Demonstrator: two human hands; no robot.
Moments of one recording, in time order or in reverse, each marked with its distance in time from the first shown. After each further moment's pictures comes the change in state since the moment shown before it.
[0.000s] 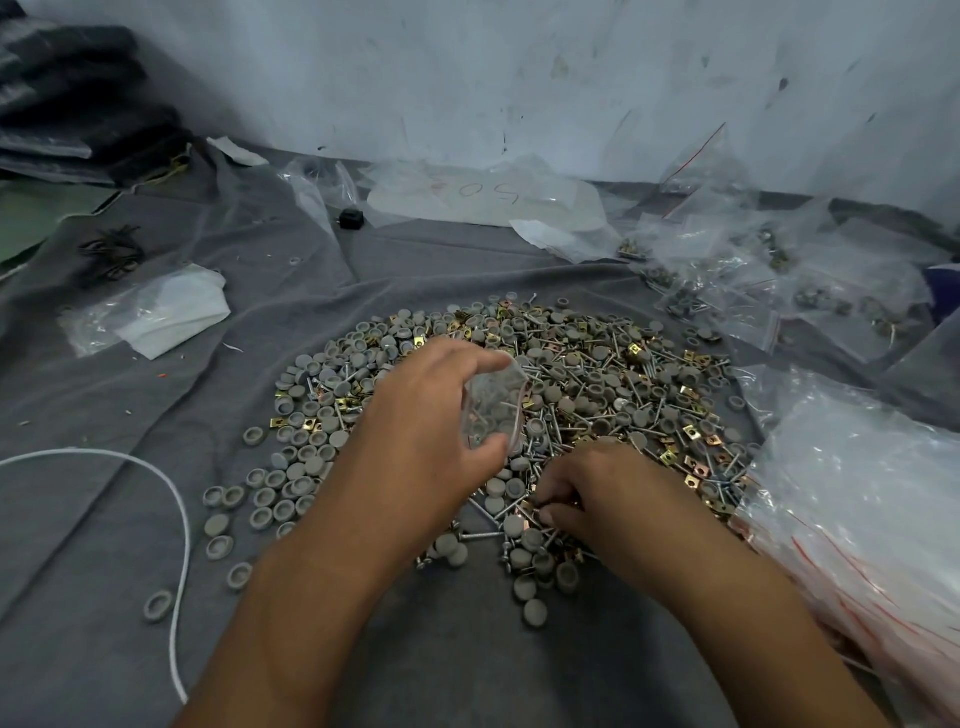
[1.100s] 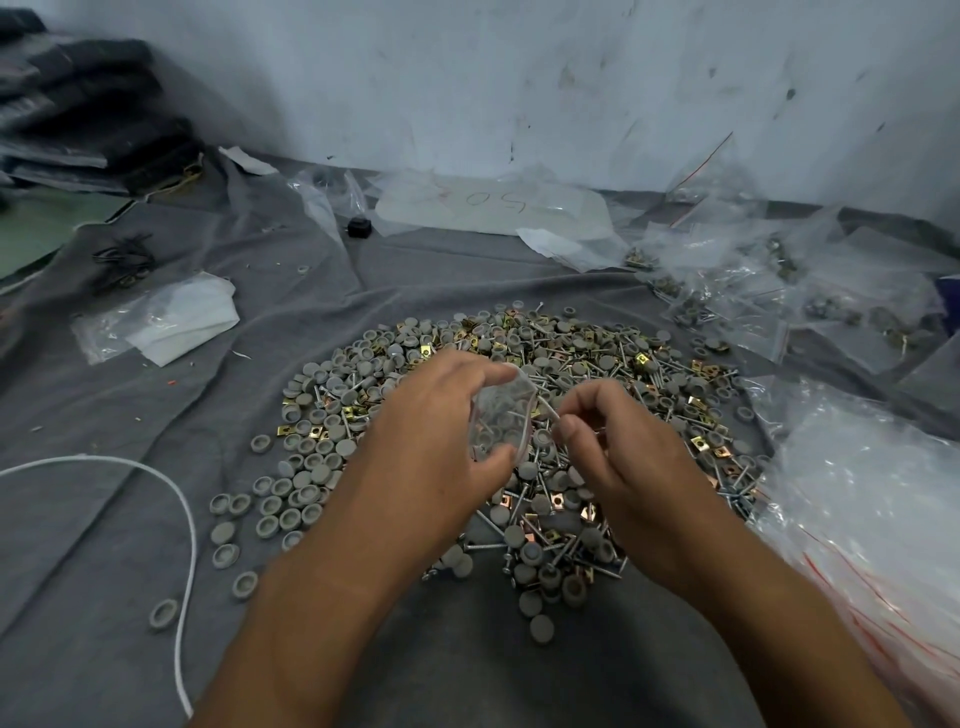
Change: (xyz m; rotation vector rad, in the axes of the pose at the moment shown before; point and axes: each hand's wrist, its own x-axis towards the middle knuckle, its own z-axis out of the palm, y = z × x) left_hand -0.001 -0.002 0.002 0.010 0.001 0.004; right_hand 0.004 -0.003 -0.010 0.519 0.312 -0.125
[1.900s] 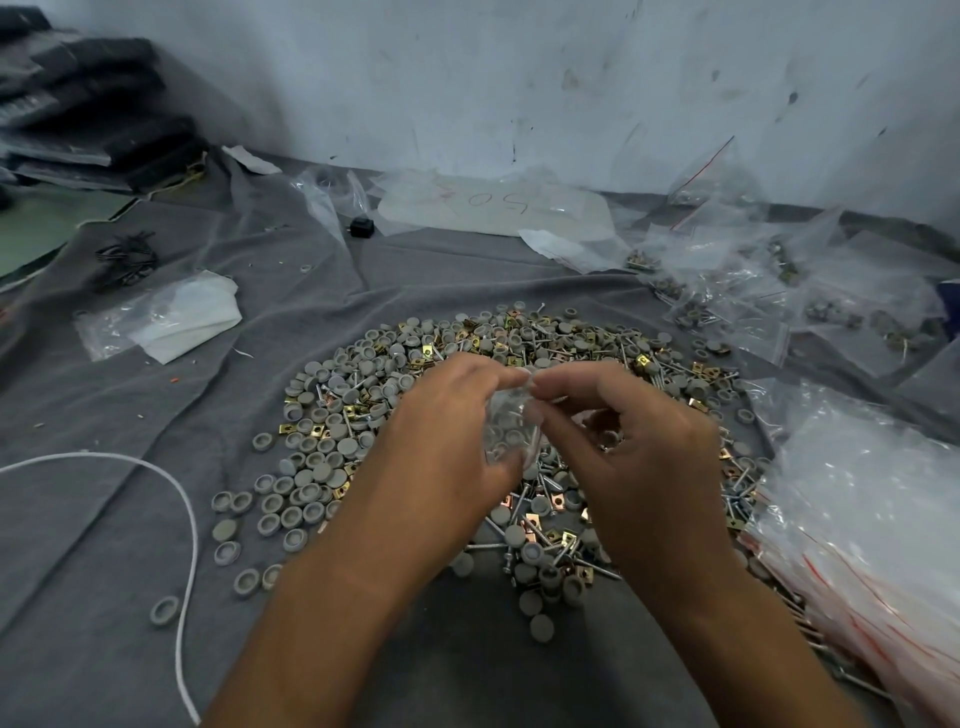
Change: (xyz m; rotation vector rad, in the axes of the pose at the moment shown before) left_hand 0.001 0.004 0.005 -0.014 -0.027 0.008; right_hand -0.001 -0.023 0.011 -0.034 0.449 -0.321
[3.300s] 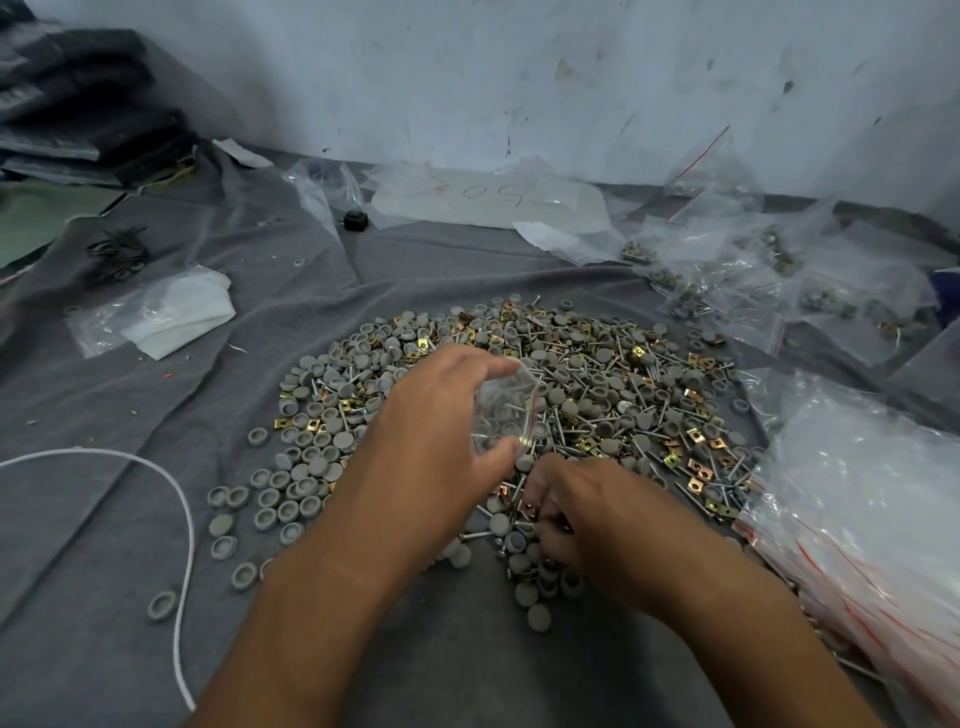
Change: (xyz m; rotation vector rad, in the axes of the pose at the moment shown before) left_hand -0.002 -0.003 -0.002 -0.009 0.026 0.000; right_hand -0.016 0.021 -0.006 -0.365 -0.953 0.245
